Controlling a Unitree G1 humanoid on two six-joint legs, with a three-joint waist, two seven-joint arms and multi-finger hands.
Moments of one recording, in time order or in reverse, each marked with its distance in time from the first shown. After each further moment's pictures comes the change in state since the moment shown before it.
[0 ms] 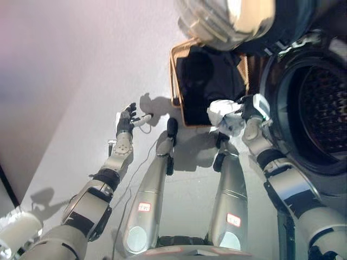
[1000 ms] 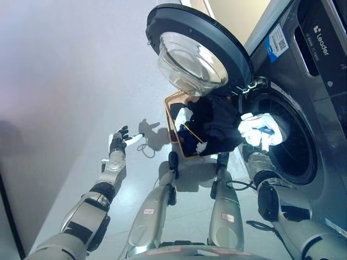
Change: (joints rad) left arm 0.083 -0.009 0.044 0.113 -0.024 0.013 -0.064; right arm 0.076 0.067 -0.721 0.132 1.511 -0.172 0.171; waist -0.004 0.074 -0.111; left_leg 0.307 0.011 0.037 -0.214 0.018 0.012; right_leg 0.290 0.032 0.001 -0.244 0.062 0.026
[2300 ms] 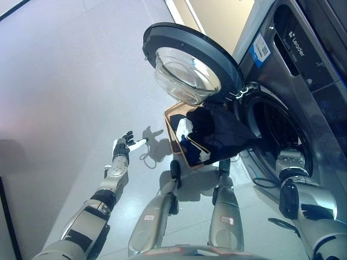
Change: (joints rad) left arm 0.068 -0.009 -0.001 -0.073 -0.028 0.004 -0.023; right arm 0.037 -0.172 0.181 -0.017 -0.359 -0.003 0.015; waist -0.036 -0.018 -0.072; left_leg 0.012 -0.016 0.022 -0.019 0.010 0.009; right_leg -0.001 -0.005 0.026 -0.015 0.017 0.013
